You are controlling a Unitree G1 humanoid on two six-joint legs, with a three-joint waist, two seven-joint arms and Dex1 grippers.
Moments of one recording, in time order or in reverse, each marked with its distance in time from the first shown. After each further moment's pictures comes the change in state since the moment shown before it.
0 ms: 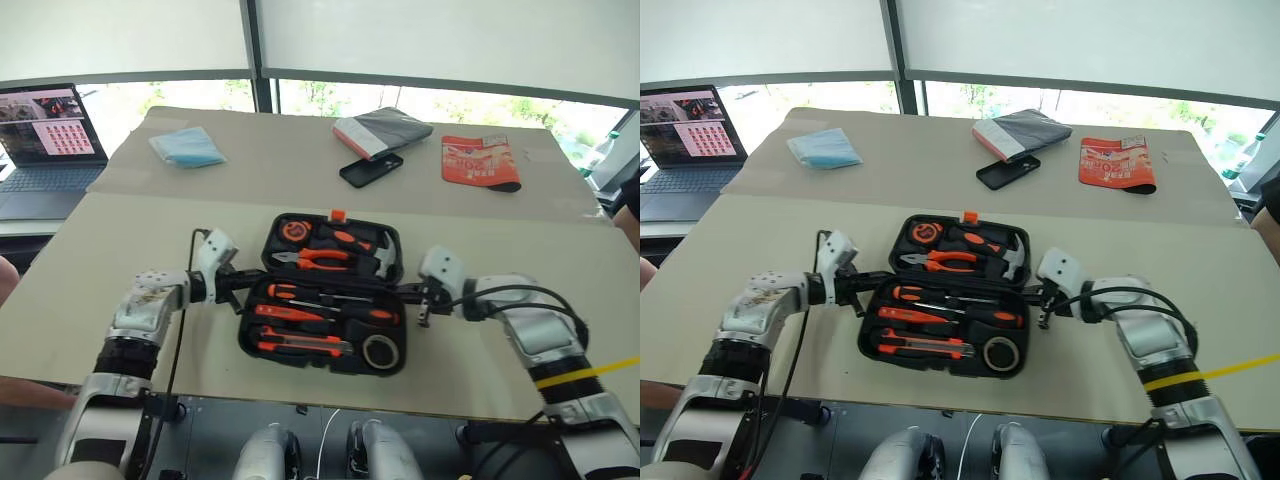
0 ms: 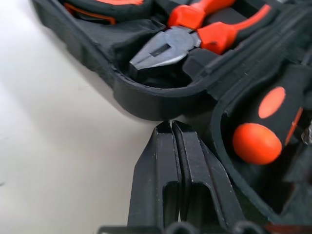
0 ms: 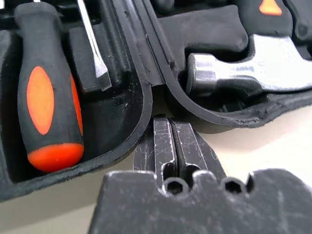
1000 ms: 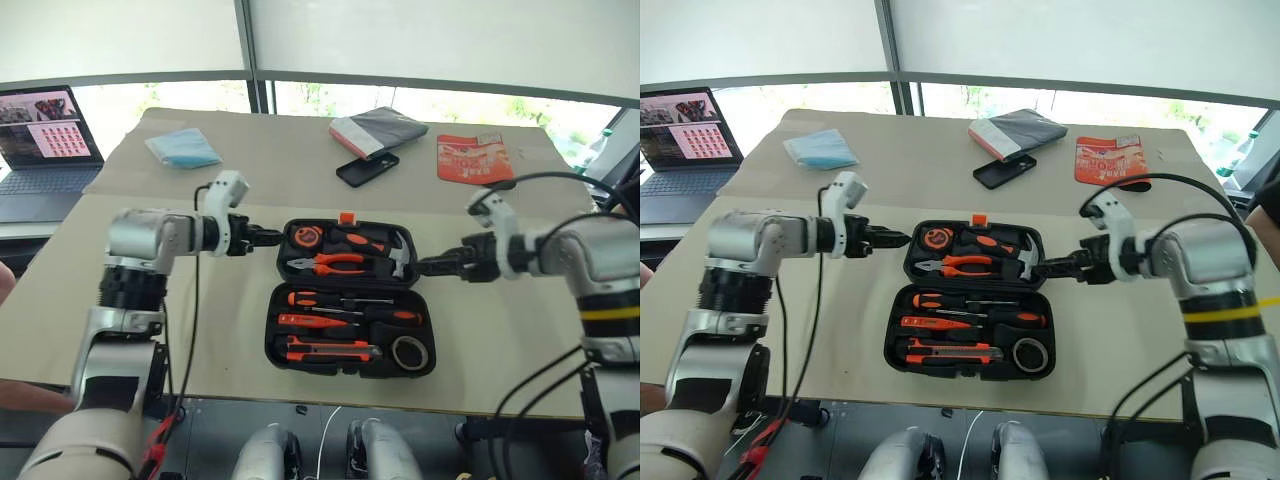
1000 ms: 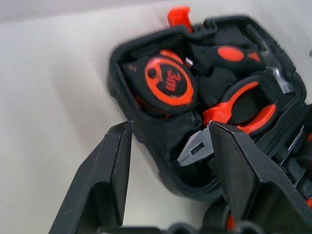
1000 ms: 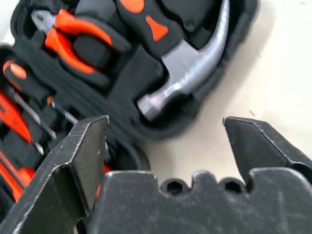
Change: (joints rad) left arm -0.395 -0.004 0.022 0.032 -0.077 0.769 0.259; right arm -0.466 -0.029 -0.001 0.140 0.248 1.001 -0.174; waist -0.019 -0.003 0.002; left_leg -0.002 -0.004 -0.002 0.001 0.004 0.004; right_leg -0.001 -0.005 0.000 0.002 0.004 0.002
